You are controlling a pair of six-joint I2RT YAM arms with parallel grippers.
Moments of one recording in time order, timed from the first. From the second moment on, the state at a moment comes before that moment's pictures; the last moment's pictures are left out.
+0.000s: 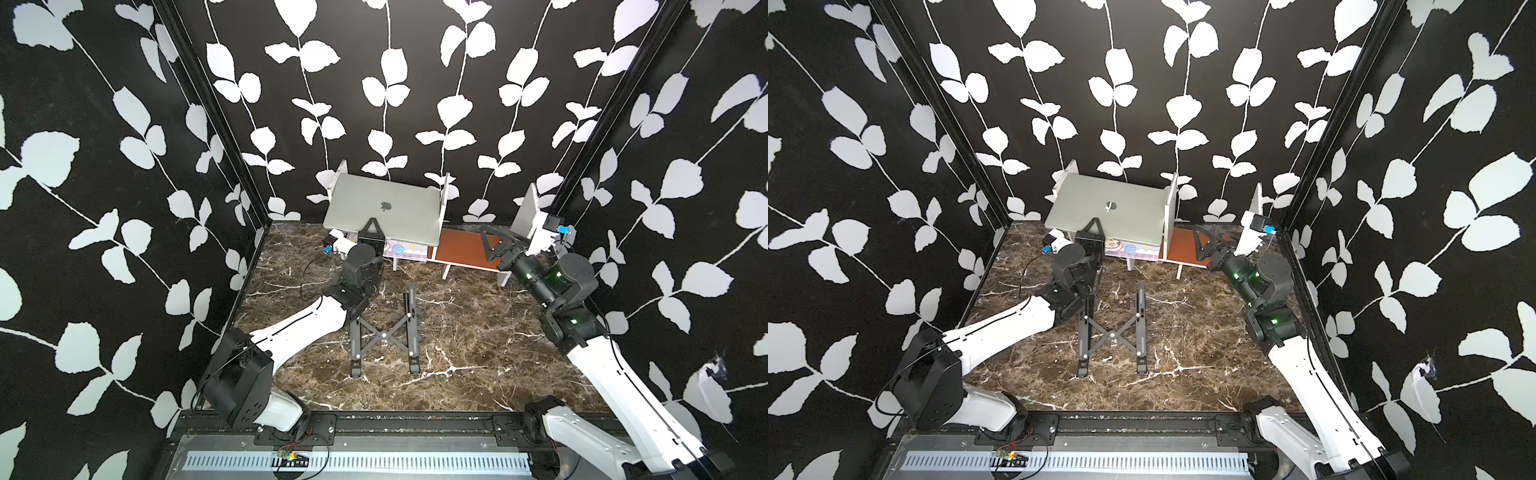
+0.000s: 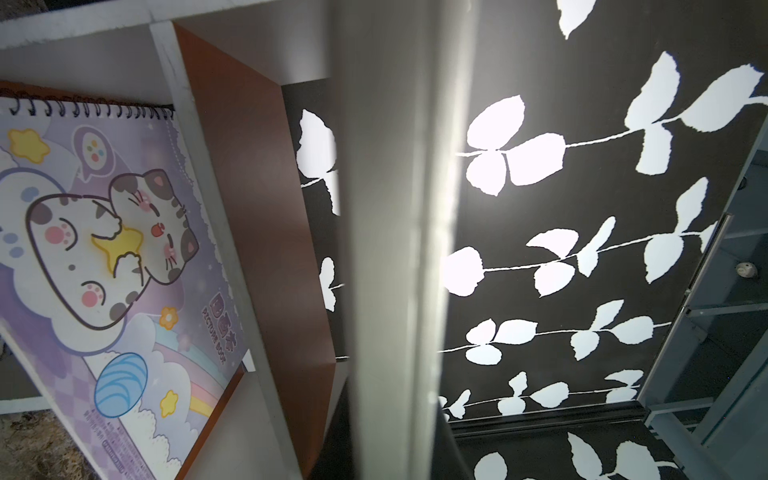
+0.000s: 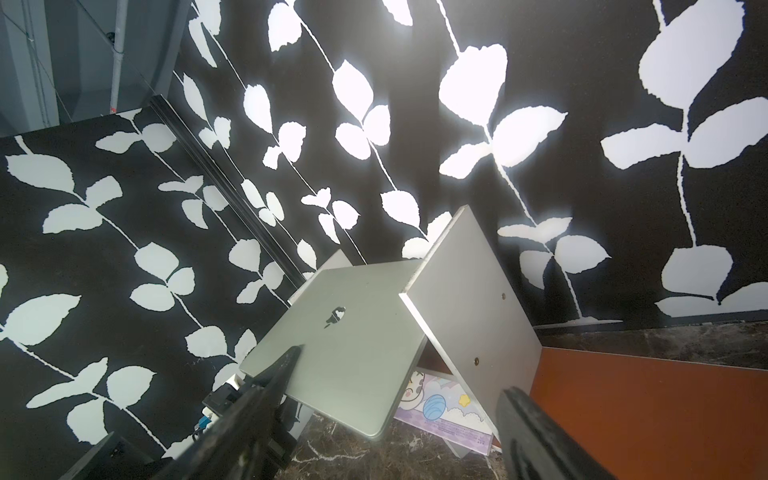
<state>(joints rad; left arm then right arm) -0.70 1.45 0.99 0.54 -0.57 -1.41 0.32 0.94 0.93 0.17 -0.19 0.63</state>
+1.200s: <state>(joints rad) -0.55 1.66 0.98 0.75 -0.29 -1.50 0.32 0.92 0.92 0.16 -0.19 0.62</state>
